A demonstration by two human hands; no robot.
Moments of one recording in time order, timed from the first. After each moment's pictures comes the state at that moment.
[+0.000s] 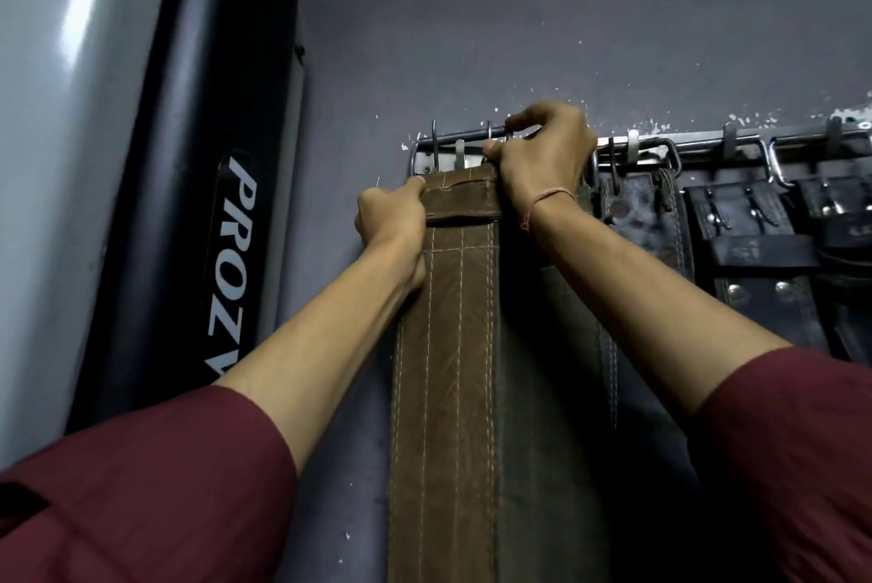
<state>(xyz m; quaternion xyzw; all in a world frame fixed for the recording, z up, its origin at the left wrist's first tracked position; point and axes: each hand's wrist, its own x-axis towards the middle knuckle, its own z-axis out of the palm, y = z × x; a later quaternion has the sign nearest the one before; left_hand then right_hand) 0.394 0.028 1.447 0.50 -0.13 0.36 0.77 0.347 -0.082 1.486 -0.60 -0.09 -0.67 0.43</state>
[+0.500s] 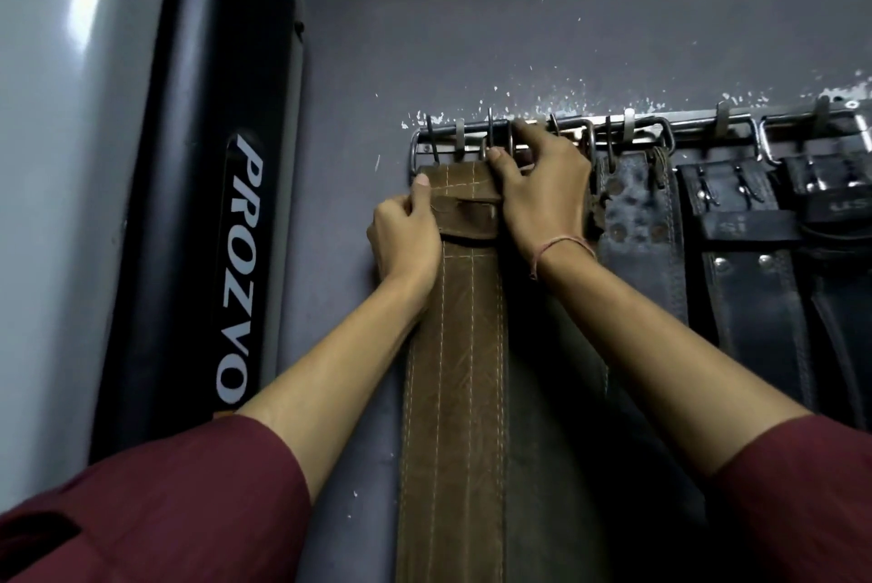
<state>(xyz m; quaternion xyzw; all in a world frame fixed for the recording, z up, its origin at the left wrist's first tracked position) 0.391 0.022 1.402 0.58 -0.17 0.44 0.67 0.345 -0.084 1.434 -0.65 -0.13 -0.68 0.32</state>
